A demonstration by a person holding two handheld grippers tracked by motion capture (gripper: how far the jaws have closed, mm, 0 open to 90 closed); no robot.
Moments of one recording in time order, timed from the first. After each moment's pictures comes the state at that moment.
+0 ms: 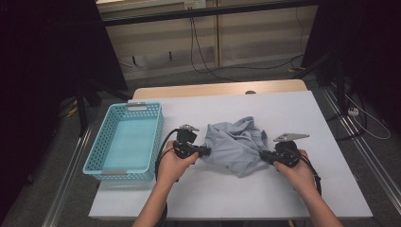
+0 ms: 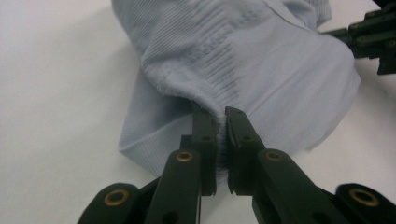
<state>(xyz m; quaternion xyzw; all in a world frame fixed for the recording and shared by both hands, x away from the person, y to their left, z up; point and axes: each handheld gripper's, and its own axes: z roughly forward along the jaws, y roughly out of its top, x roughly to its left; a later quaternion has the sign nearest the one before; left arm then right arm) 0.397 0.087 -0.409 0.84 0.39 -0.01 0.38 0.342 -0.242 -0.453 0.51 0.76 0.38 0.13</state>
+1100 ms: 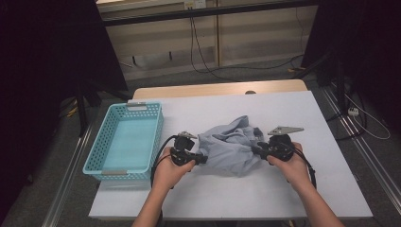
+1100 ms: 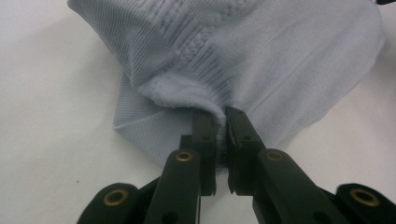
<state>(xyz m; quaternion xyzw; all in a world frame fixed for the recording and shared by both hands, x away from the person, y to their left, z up) 0.384 0.092 -0.416 0.86 0.38 -0.02 0.35 0.355 -0.230 -0.439 0.49 0.76 0.40 0.14</state>
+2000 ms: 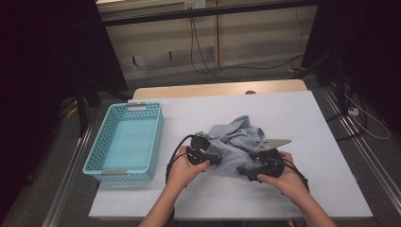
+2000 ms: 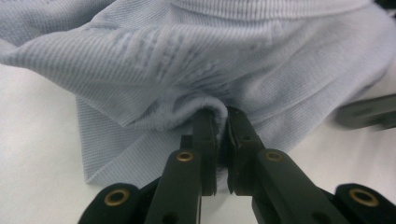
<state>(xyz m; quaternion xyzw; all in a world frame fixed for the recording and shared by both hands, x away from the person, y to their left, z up) 0.388 0.050 -0.425 0.87 0.36 -0.05 0.34 0.323 -0.188 -0.442 0.40 0.81 0.41 0.10</state>
